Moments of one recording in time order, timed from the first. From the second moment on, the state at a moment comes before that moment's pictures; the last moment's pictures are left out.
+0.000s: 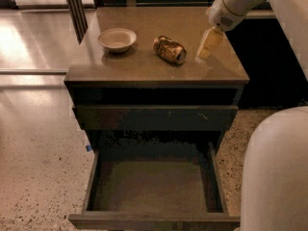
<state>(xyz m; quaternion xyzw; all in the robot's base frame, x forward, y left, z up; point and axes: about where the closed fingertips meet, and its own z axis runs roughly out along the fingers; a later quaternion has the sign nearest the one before) 0.746 -0.172 0.909 -0.60 0.75 -0.01 0.29</state>
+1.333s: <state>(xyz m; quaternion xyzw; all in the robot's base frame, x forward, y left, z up) 0.774 -0.094 0.875 -0.66 0.70 0.06 0.25</state>
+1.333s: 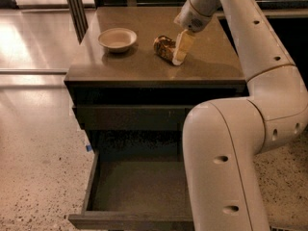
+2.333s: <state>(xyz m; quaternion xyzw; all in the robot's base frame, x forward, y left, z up) 0.775 -0.058 0.837 -0.68 0.69 0.10 0.22</state>
